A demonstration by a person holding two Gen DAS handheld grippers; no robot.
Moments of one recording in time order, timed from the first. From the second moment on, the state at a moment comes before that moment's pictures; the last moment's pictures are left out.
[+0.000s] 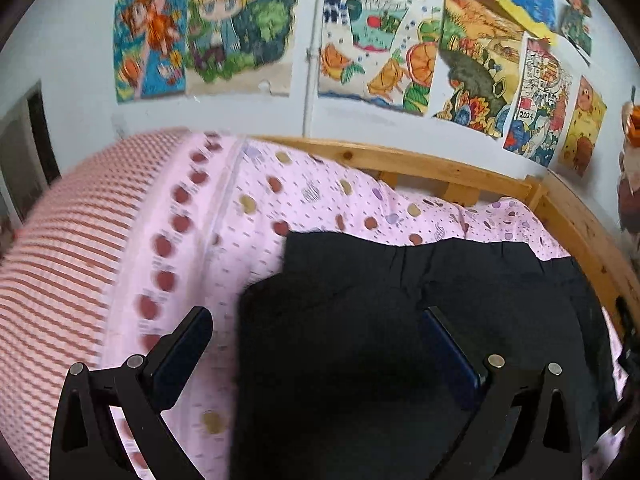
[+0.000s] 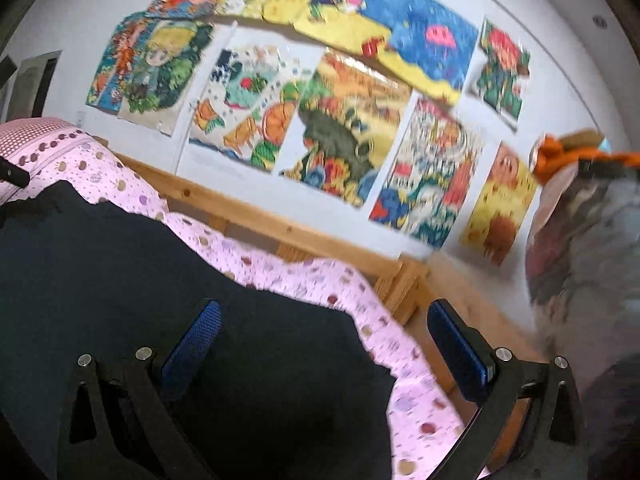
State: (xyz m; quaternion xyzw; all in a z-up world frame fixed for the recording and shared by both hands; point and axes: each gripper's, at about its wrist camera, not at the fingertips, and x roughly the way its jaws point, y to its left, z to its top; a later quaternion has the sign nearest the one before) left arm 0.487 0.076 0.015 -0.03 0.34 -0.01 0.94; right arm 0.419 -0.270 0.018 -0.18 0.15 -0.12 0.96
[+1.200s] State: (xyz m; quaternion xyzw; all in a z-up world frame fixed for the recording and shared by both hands) left arm 0.482 0.092 -0.041 0.07 0.37 -0.05 0.92; right arm 0.442 -0.416 -0.081 0.11 0.34 -0.07 0.93
